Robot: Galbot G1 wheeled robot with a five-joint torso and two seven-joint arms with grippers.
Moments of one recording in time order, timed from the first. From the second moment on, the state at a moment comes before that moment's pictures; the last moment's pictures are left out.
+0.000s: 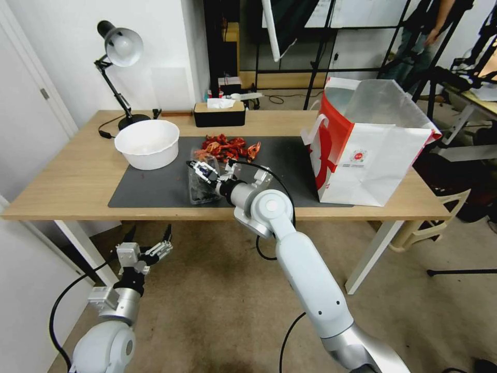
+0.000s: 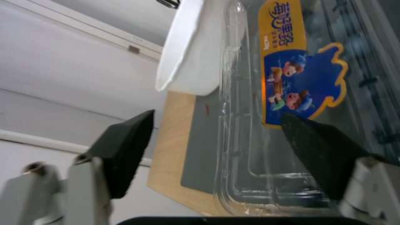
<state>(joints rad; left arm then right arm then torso) 1.57 -1.34 -0.64 -1.93 -0.39 -0.14 0.07 -0.70 1.61 0.06 1.59 1.40 -0.51 0.39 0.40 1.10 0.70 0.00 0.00</state>
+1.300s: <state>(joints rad) 1.08 -1.12 -0.62 -1.89 -1.58 0.44 -0.12 -0.70 1.61 0.06 1.59 1.36 -0.63 0.57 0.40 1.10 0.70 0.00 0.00</state>
